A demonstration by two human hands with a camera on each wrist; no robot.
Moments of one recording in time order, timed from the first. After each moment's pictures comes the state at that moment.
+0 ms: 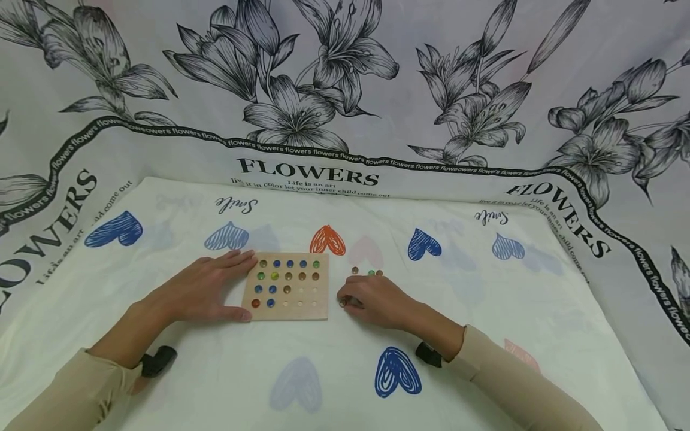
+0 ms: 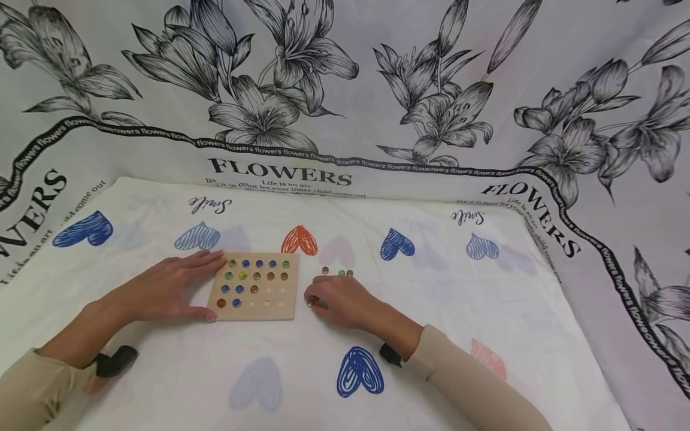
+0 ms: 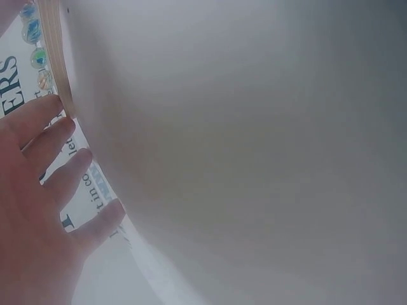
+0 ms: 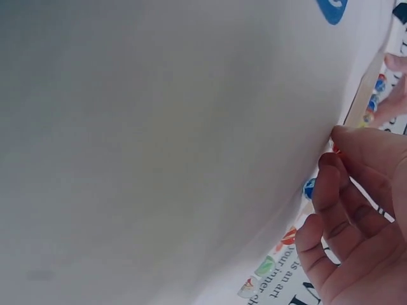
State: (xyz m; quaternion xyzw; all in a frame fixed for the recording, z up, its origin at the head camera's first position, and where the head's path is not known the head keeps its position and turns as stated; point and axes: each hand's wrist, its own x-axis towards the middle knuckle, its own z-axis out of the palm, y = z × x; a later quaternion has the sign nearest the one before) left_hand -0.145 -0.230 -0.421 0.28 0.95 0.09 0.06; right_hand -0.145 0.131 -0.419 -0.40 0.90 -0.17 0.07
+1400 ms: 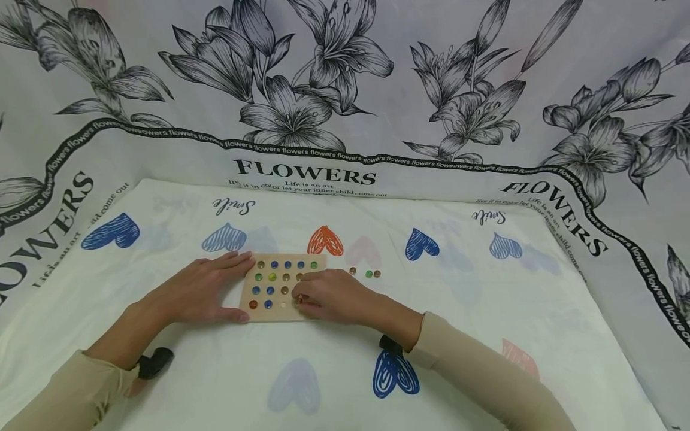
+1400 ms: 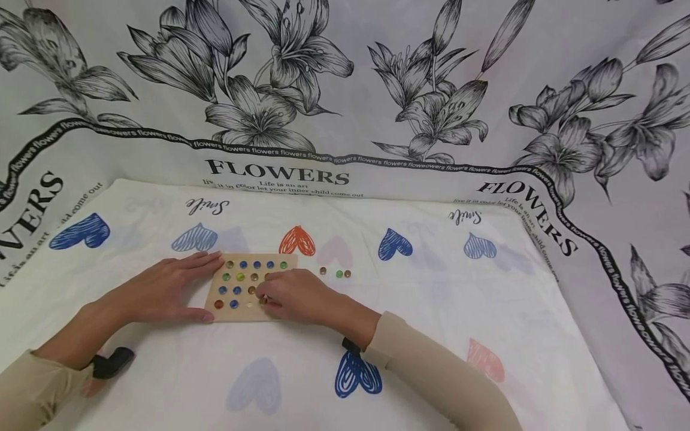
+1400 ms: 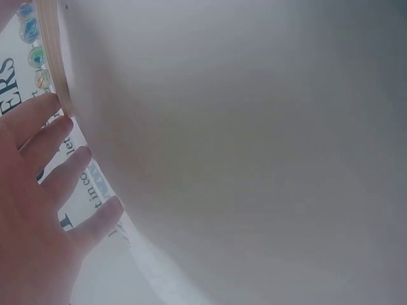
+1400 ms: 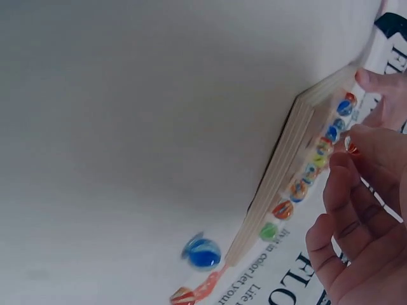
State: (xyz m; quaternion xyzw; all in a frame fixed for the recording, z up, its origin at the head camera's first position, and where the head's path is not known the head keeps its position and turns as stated) left_hand -0.145 -0.230 -0.421 0.29 0.95 0.09 0.06; right_hand -0.151 0.064 -0.398 -0.48 0.86 -0.14 0.06
